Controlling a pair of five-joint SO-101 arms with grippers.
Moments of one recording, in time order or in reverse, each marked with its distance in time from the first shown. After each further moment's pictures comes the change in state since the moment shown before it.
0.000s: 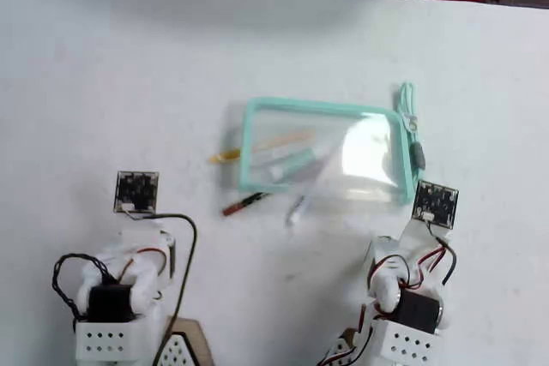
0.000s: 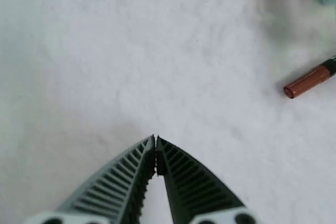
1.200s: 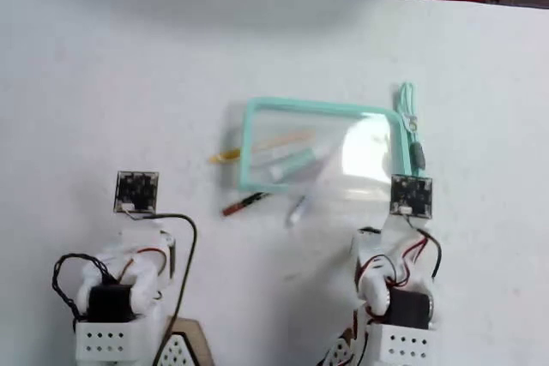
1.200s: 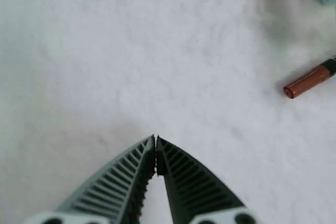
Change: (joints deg) left arm 0.0 0.0 0.0 0.0 0.0; right arm -11.5 0.0 0.0 -5.2 0.0
